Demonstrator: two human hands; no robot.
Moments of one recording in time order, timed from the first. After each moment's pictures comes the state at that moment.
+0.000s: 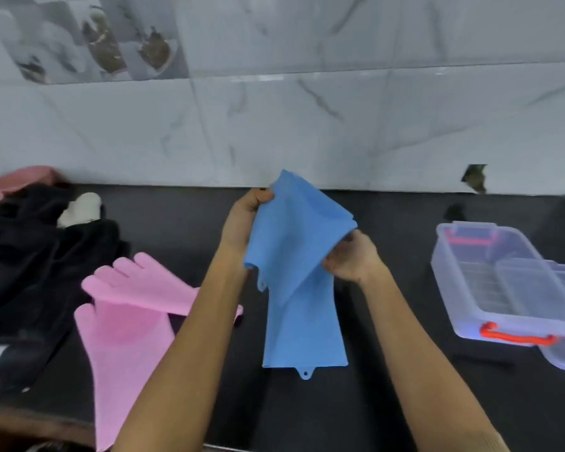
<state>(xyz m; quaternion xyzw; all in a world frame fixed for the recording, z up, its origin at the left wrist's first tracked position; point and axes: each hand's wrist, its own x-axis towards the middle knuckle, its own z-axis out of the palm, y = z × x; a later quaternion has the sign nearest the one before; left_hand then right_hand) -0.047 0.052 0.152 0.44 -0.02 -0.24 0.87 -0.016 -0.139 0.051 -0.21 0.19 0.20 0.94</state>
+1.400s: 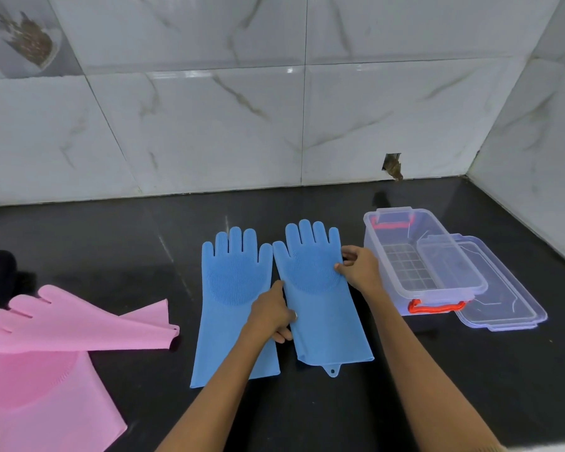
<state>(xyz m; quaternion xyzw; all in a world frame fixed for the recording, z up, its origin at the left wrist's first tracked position) -0.073 -0.053 0.021 0.89 -0.09 -0.30 0.34 -0.077 -0.242 0.007 -0.83 0.25 -0.11 0.49</state>
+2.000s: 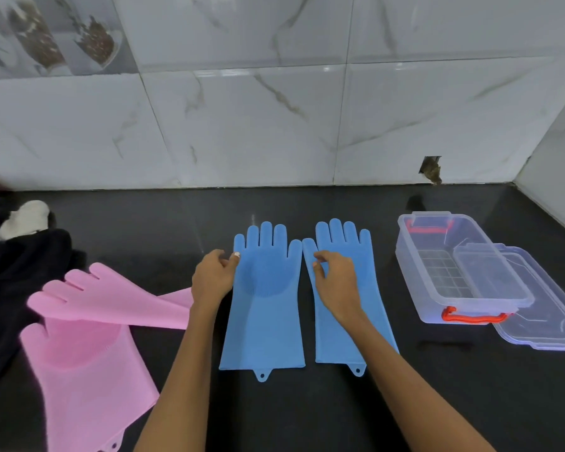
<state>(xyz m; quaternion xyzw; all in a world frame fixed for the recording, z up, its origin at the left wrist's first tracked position) -0.027 0.057 0.039 0.92 0.08 0.00 0.38 -0.081 -0.145 0.013 -0.89 0.14 -0.17 0.40</state>
